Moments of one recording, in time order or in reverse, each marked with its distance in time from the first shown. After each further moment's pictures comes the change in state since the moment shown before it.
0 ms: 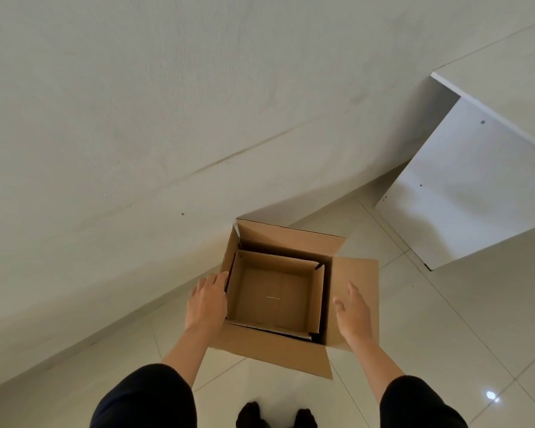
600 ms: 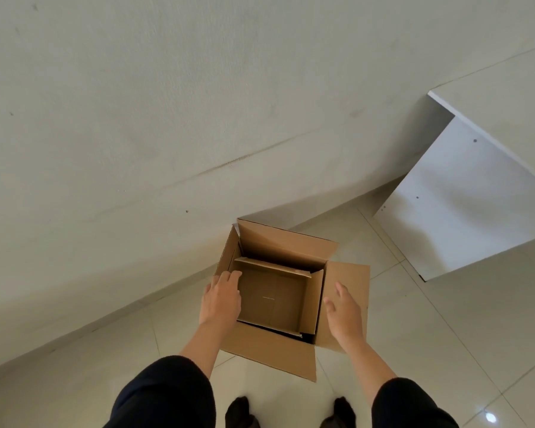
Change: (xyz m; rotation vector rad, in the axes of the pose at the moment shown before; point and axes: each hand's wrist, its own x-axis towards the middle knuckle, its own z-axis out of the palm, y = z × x) left_hand -0.029 0.052 -0.013 -0.058 0.005 -0.044; right_hand -0.018 -0.011 -0.032 -0.036 -0.027 -0.113
